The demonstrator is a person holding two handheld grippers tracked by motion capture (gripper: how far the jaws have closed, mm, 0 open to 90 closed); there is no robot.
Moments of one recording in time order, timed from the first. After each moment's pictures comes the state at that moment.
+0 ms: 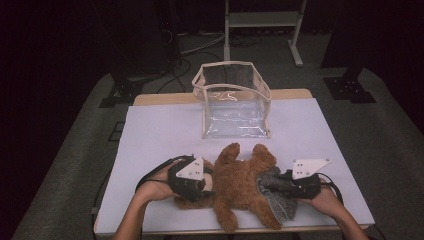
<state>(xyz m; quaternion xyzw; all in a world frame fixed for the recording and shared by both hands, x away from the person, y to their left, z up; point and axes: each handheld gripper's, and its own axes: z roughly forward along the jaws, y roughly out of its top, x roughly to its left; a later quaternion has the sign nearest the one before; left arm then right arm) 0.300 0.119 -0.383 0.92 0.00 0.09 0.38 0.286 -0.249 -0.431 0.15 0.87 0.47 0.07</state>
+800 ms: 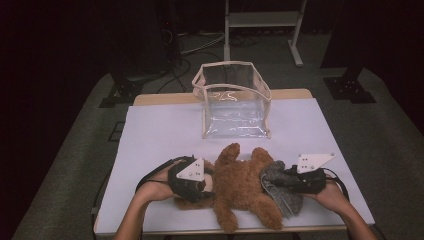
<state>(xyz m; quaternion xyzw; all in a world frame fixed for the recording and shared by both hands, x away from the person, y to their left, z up) 0.298 0.118 -0.383 0.92 -0.01 0.09 0.37 0.294 -0.261 -0.418 0.16 0.87 0.47 0.08</state>
